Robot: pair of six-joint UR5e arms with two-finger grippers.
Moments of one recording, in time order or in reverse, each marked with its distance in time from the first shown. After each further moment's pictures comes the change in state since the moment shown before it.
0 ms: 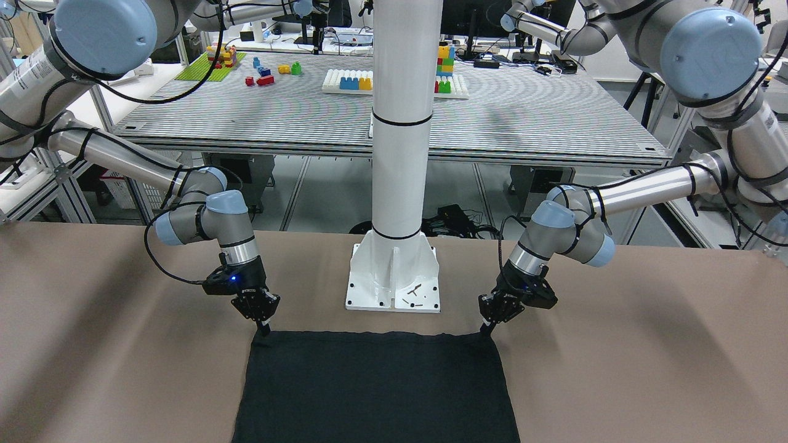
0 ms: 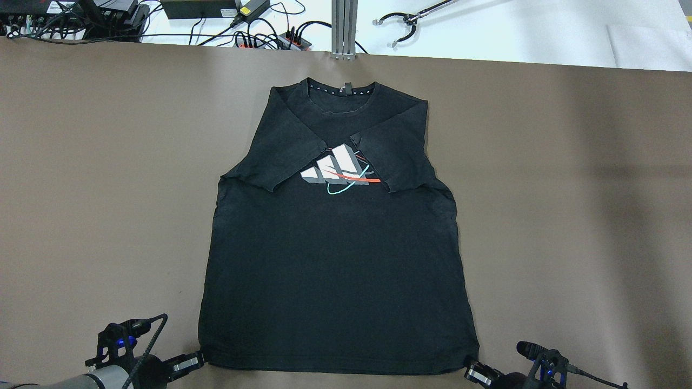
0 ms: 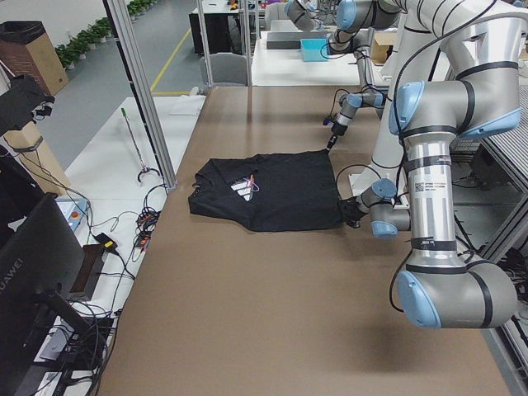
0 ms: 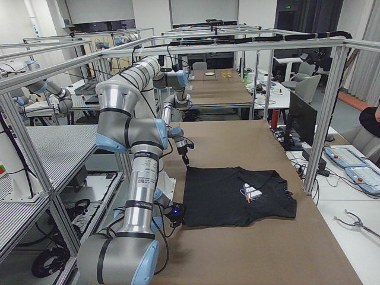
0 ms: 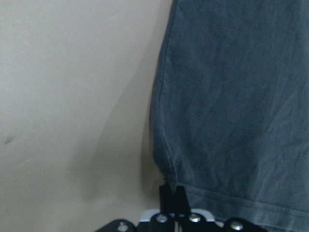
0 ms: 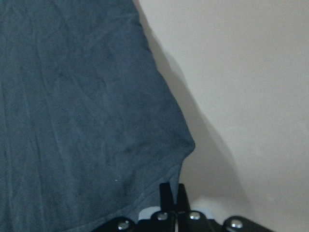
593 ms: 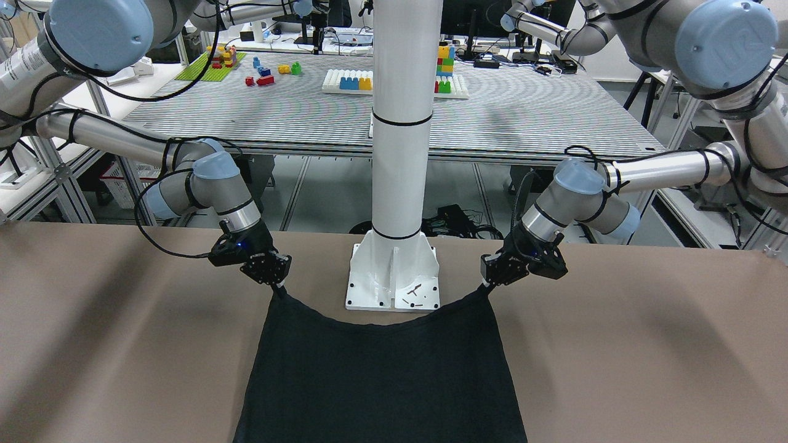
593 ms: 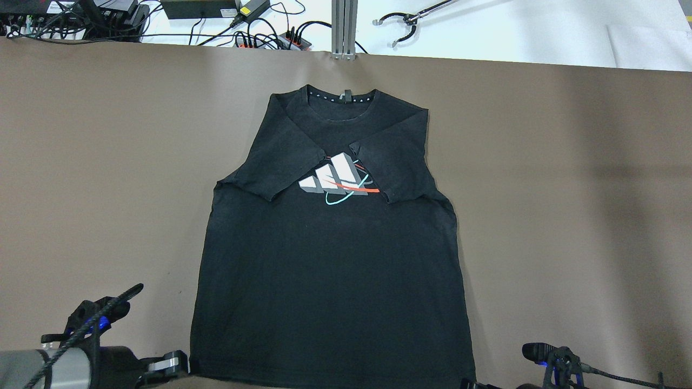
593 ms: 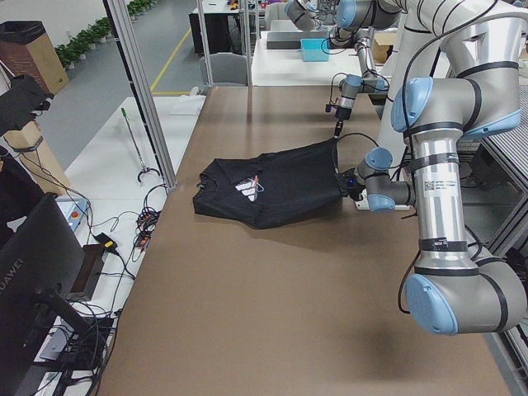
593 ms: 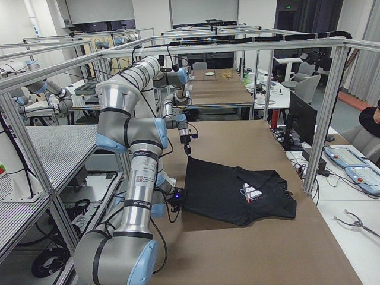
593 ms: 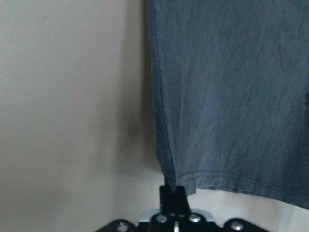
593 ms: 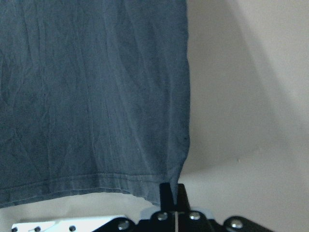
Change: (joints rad) left arm -0.123 0.035 -0.275 0.150 -0.328 0.045; right arm 0.029 -0.067 0.251 -0.061 0.231 -0.114
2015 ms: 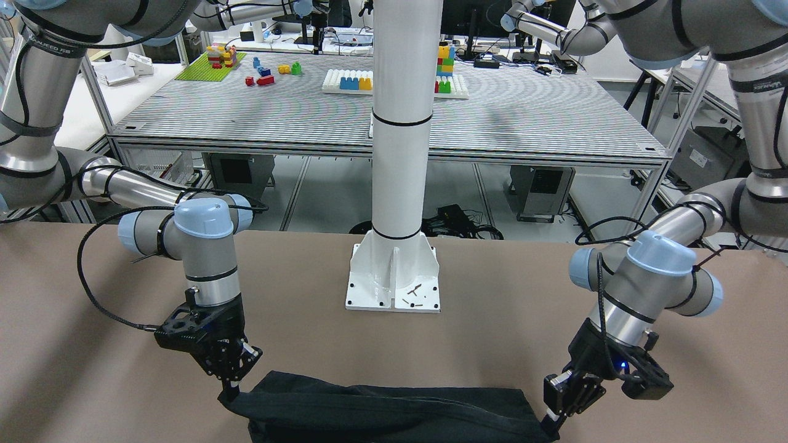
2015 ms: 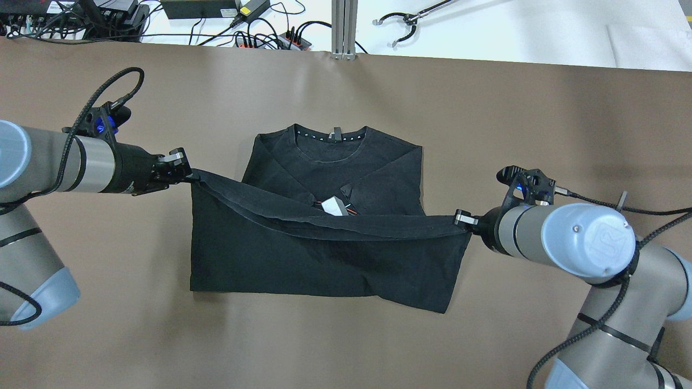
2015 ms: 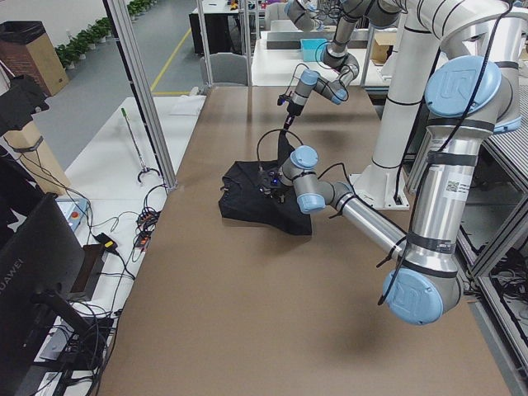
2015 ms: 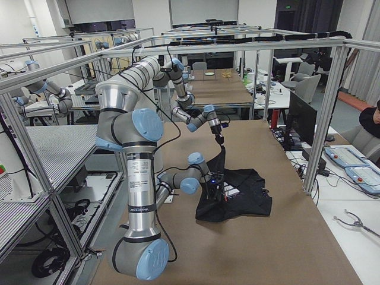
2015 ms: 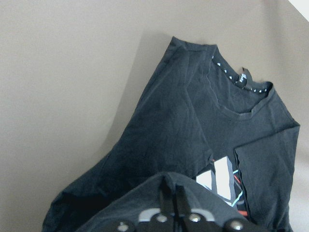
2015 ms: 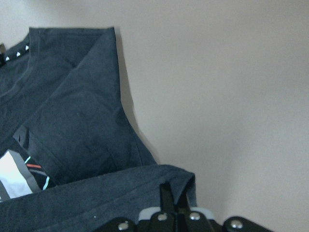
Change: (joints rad) left arm -0.640 -0.361 0.400 0.023 -0.310 0.204; right arm 0.607 0.488 -0.205 -0.517 0.297 -0.336
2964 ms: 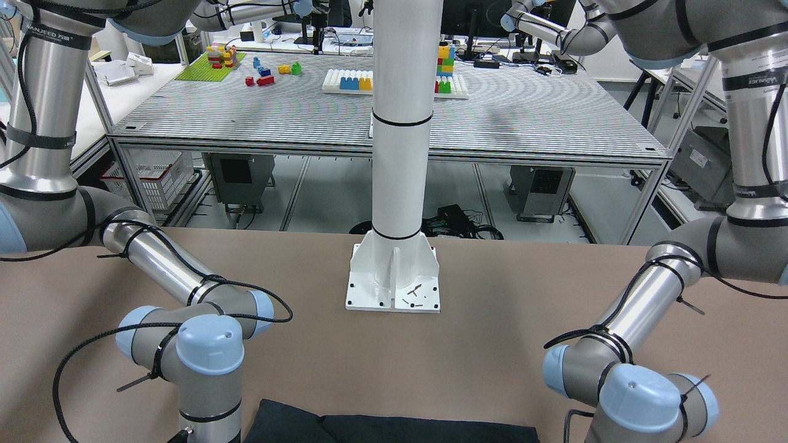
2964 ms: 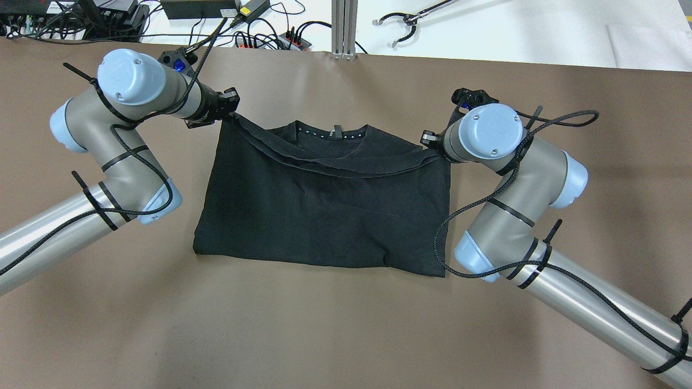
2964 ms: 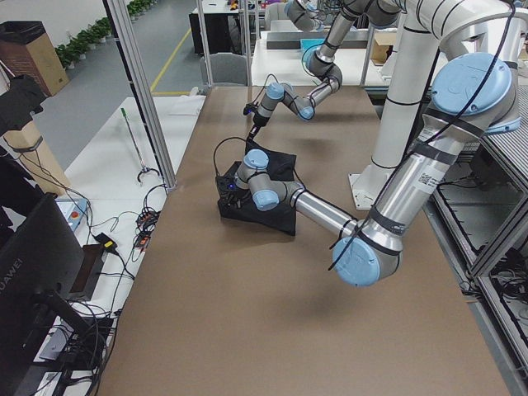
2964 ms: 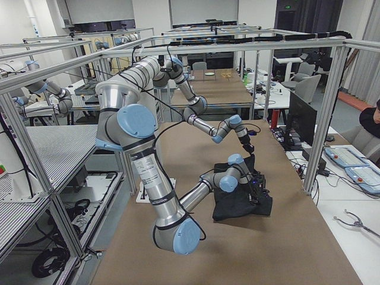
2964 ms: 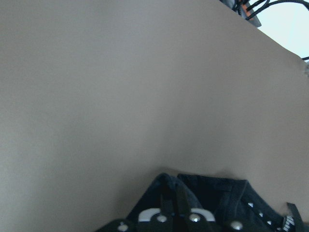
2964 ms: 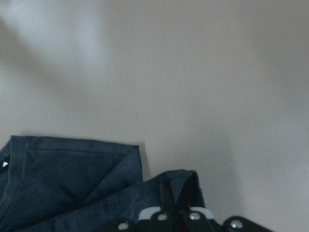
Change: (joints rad) left arm -0.084 -0.400 0.591 -0.007 0.073 0.069; right arm 0.164 0.373 -0.565 0.109 0.008 -0.104
